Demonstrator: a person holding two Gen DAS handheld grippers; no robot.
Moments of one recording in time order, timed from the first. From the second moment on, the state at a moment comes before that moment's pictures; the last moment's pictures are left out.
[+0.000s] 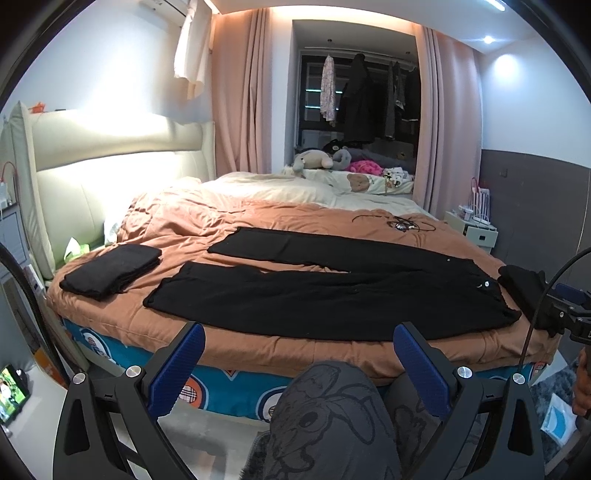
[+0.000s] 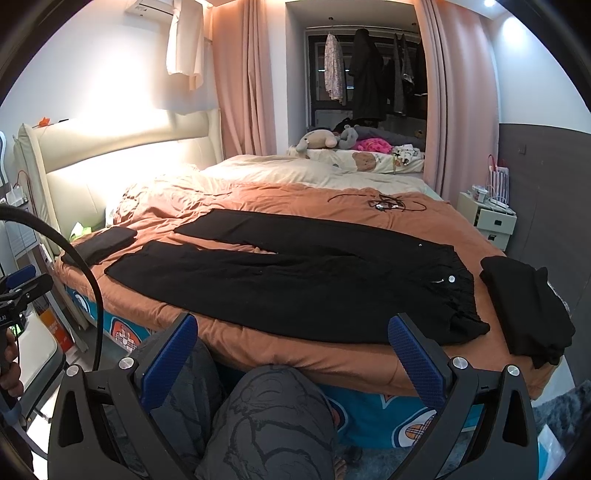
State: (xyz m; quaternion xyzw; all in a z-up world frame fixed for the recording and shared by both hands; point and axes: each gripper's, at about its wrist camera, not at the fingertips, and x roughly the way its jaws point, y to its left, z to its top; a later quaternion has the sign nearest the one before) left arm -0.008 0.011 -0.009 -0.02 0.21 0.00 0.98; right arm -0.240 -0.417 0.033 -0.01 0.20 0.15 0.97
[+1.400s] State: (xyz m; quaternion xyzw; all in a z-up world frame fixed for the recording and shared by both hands) left arm 0.009 0.018 -0.016 -0.04 0.22 0.00 0.98; right arm -0.229 -0.425 0.053 -0.01 0.21 0.14 0.97
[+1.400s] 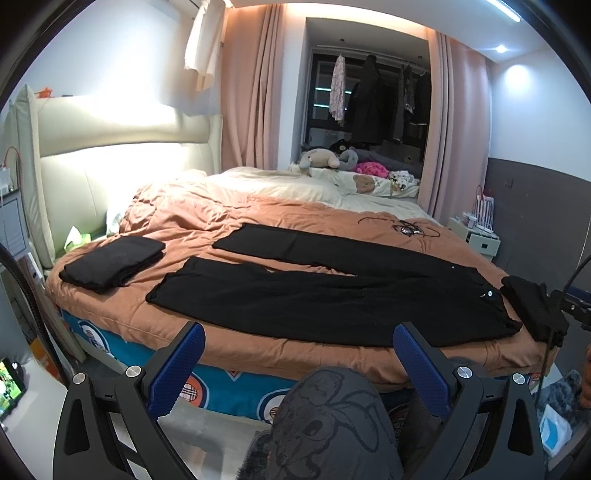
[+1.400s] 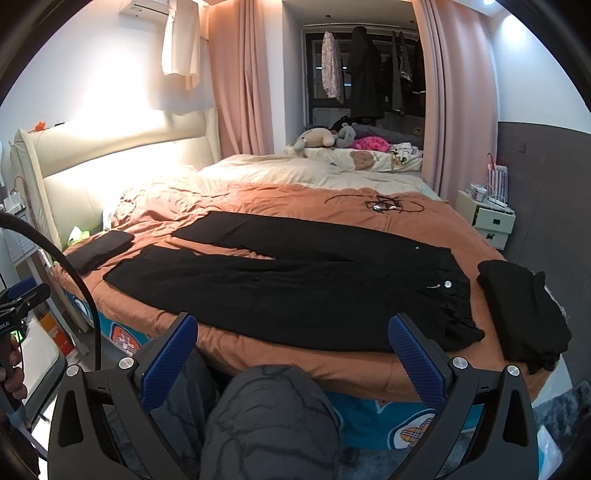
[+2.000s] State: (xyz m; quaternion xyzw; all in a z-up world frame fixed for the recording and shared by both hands) left arm 0.086 0.046 -0.023 -0.06 0.32 -0.01 0.95; right arm -0.167 -0.437 0.052 0.02 0.25 0.10 0.96
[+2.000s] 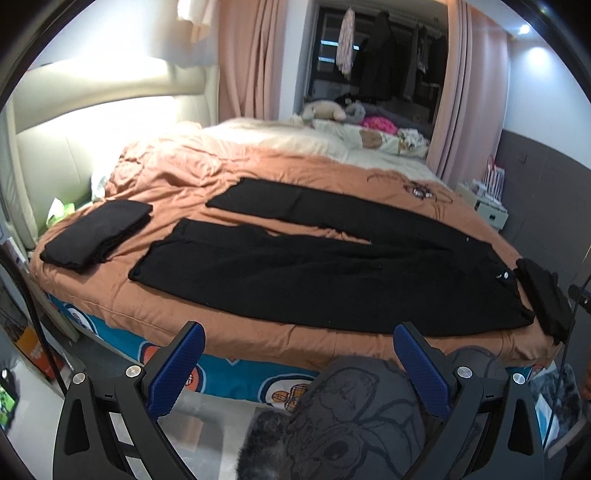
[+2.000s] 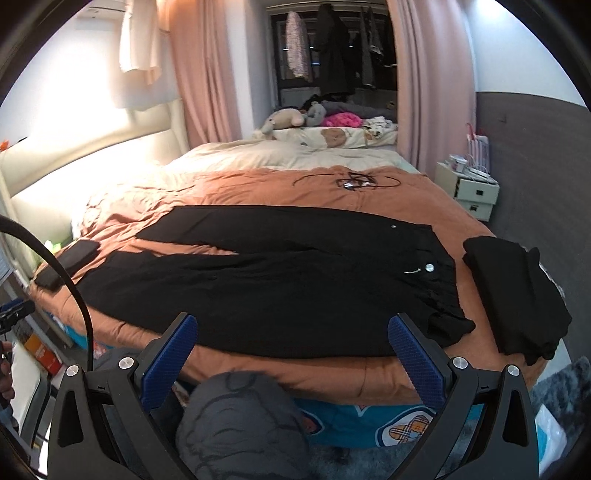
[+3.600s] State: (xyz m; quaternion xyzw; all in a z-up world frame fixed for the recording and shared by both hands) left arm 0.245 0.238 -0.136 -0.17 0.42 0.16 0.88; right arm -0.057 -0.508 -0.015 0.15 0.38 -0.02 0.91
